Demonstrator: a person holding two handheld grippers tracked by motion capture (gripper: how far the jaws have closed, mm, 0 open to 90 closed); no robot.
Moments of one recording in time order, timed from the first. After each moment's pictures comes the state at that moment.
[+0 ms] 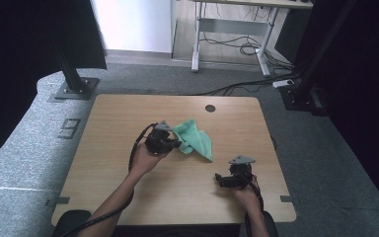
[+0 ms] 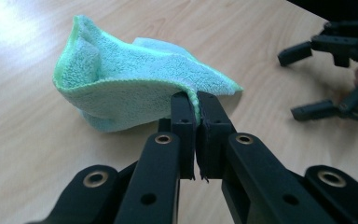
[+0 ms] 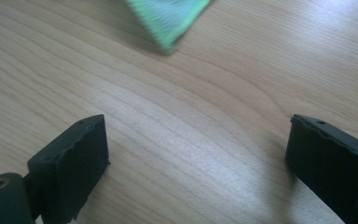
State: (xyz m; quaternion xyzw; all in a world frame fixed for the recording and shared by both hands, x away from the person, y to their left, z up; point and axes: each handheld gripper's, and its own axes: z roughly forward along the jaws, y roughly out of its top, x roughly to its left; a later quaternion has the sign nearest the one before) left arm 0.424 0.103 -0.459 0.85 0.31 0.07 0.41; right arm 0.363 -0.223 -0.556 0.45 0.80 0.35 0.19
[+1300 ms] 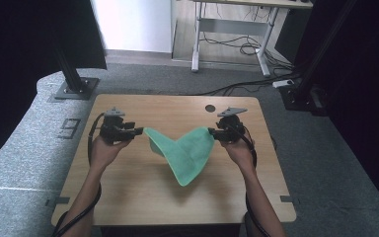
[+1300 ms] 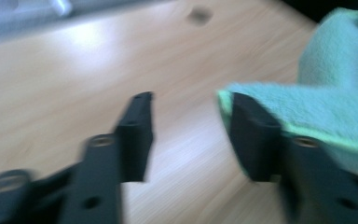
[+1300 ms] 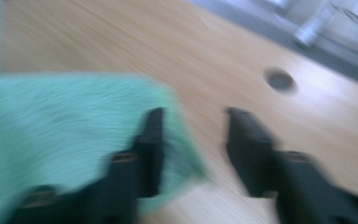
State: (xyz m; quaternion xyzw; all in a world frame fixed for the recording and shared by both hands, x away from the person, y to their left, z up) left arm 0.432 0.227 -0.443 0.79 0.43 0.10 0.41; right arm 0.443 -0.178 -0.420 0.40 0.82 0.36 0.21
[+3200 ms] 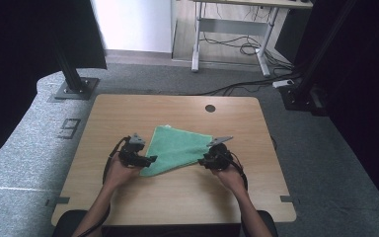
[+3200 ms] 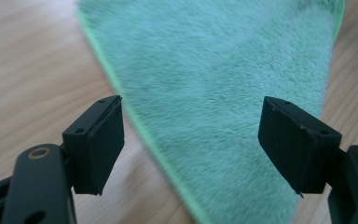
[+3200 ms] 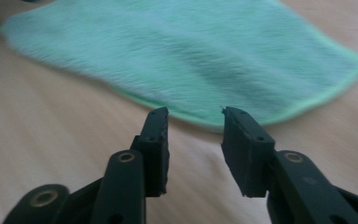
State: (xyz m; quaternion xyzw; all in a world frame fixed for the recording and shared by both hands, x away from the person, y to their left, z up) left arm 0.414 0.172 -0.519 0.85 0.37 0.13 0.35; right arm 0.406 -0.153 -0.508 0.36 0.86 0.36 0.09
